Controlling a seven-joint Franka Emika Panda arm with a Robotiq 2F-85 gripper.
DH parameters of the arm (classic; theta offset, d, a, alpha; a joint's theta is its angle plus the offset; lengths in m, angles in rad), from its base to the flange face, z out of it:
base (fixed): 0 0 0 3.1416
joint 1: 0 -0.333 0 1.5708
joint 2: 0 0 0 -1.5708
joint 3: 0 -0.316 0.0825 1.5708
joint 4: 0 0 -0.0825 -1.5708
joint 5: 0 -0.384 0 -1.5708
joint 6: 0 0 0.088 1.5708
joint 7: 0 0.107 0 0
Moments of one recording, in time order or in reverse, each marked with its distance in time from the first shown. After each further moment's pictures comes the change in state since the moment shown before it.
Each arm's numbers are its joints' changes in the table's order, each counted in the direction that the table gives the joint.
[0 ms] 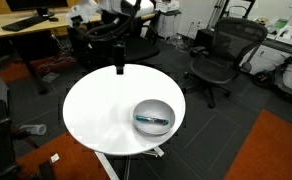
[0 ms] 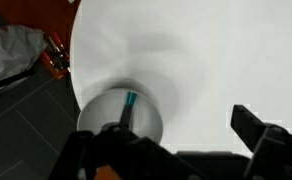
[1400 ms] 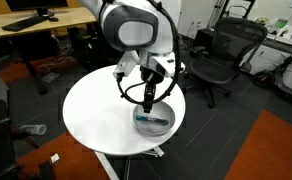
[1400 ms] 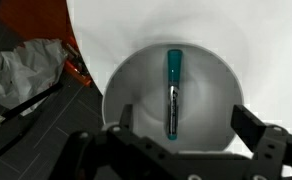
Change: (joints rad) arm 0.060 0.392 0.079 -0.256 -0.014 0.104 0.159
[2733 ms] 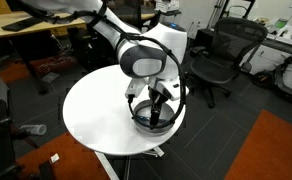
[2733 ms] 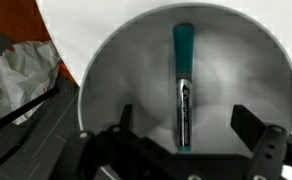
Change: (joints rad) arm 0.036 0.200 0.001 -0.142 -0.053 0.048 0.000
